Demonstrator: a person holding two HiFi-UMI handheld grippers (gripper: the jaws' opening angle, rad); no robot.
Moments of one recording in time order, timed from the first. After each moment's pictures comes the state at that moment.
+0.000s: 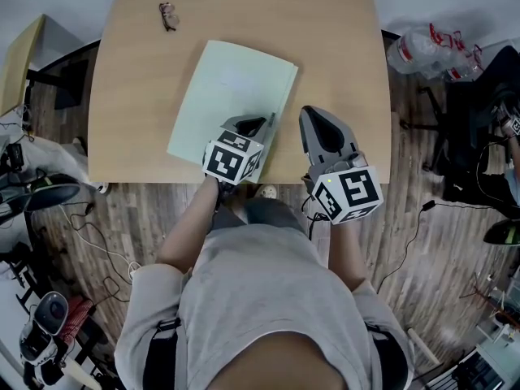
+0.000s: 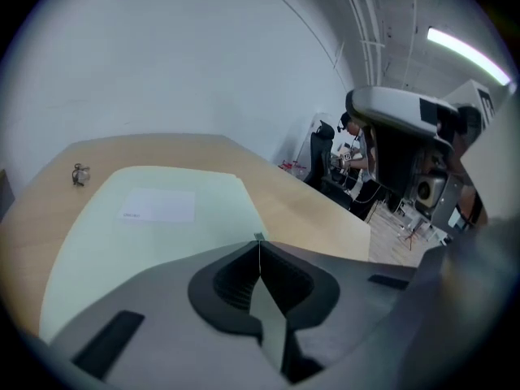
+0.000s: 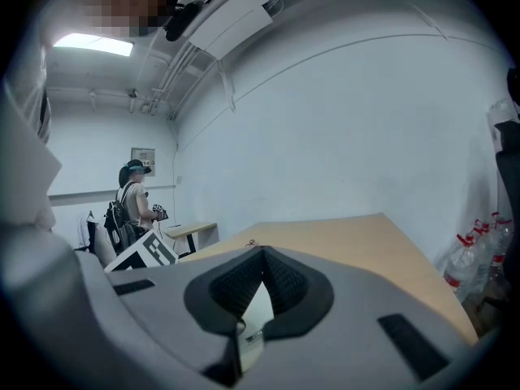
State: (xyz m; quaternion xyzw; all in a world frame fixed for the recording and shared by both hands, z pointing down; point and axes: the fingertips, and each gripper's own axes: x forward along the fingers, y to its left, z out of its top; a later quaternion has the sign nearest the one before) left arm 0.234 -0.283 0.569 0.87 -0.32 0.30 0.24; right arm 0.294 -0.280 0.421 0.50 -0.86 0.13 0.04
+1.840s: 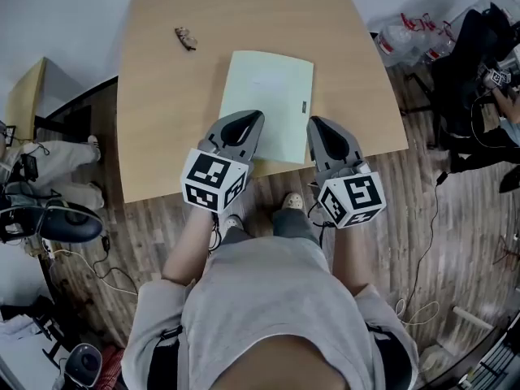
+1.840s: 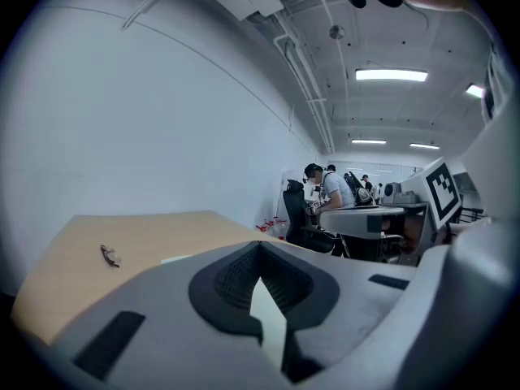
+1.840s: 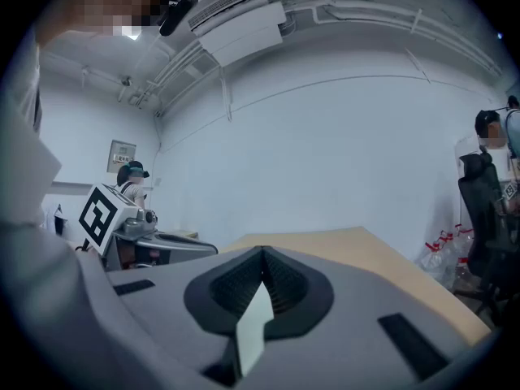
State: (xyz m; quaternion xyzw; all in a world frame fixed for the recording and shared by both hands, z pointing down) left arm 0.108 -0.236 0.409 0.95 -0.29 0.11 0.09; right arm 0.193 -0.197 0.388 0.59 -0.80 0.10 0.03
